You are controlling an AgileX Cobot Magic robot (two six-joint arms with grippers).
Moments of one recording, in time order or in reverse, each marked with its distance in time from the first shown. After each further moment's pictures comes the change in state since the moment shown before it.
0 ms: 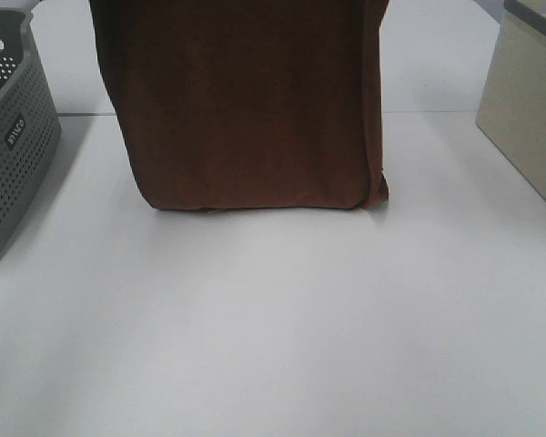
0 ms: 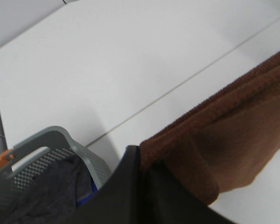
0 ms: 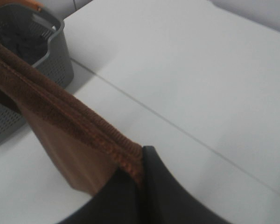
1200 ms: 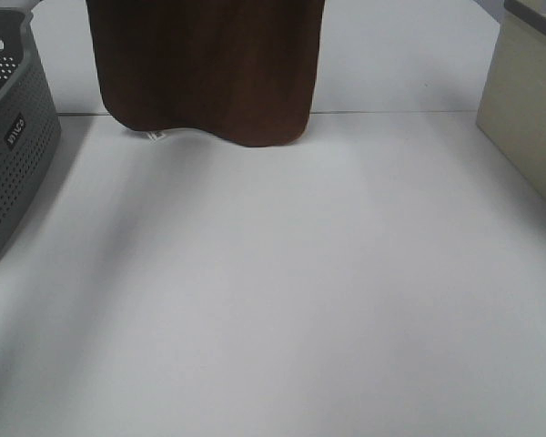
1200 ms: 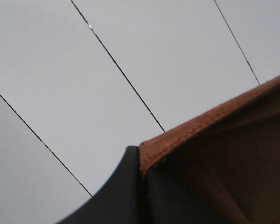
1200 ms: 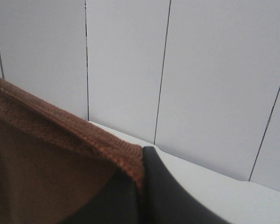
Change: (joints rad) left arm 0.075 0.326 -0.293 0.198 -0.759 0.052; right arm -0.016 0.381 -0.409 0.082 -0.490 -0.059
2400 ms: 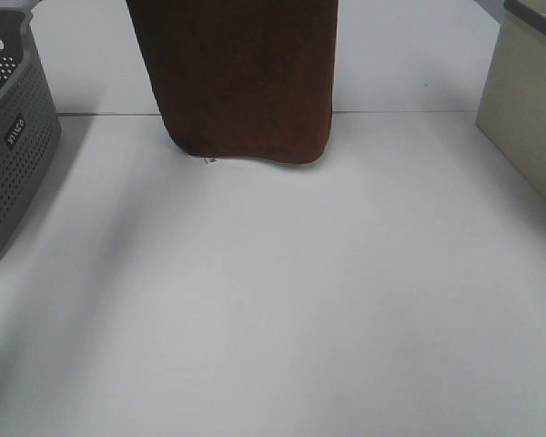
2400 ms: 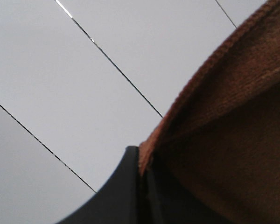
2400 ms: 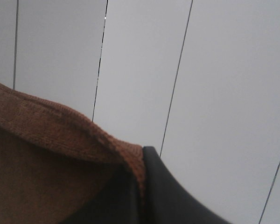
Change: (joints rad) left arm 0.002 0.033 -0.001 0.016 -0.063 0.110; right arm 0.000 0.024 0.000 0.259 -0.142 -0.314
